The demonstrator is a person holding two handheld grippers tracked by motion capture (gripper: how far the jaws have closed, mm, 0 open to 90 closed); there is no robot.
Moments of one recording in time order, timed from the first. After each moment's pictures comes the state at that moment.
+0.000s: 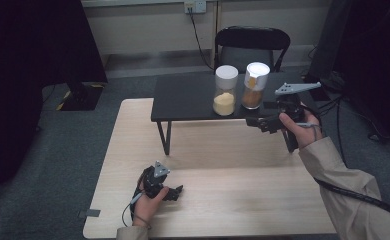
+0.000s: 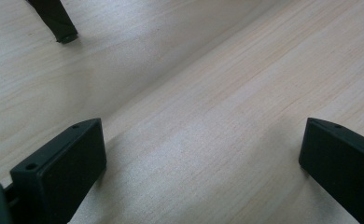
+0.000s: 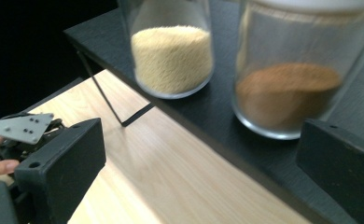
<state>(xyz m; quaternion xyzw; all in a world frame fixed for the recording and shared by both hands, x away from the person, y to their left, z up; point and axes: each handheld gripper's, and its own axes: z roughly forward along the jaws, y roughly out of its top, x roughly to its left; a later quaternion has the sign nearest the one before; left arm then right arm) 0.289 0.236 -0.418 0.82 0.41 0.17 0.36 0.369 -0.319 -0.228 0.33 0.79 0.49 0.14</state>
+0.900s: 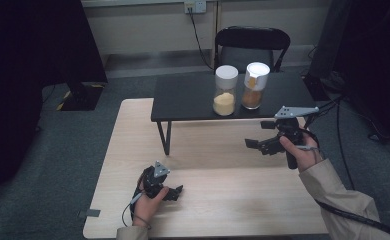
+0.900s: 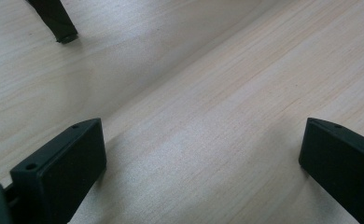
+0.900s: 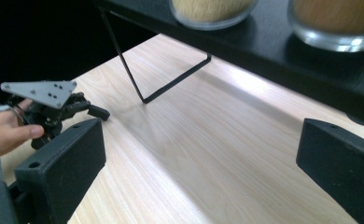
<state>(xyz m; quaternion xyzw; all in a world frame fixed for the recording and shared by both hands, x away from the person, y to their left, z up) 0.289 0.236 -0.418 0.82 0.41 0.17 0.36 0.346 -0.328 -0.276 0.32 0.79 0.51 0.11</state>
